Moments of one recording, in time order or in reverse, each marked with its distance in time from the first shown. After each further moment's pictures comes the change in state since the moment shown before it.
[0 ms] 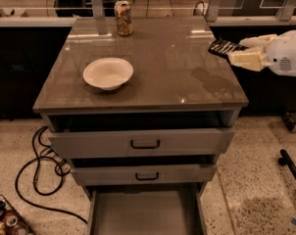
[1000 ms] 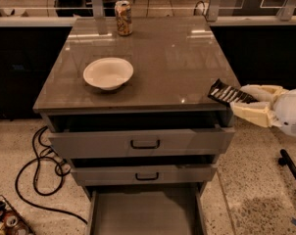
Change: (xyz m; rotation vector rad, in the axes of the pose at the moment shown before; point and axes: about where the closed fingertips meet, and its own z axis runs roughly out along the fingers) arm 0.069 0.097 -0.052 -0.073 -0.048 -0.032
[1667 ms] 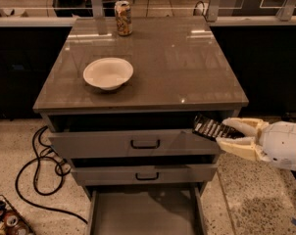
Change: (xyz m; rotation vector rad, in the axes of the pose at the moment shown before) arm 0.046 0.075 0.010 -0.211 -0.037 -0.023
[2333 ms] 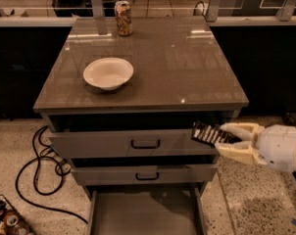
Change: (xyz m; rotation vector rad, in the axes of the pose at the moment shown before) arm 0.022 0.002 0.008 -0.043 0.027 0.017
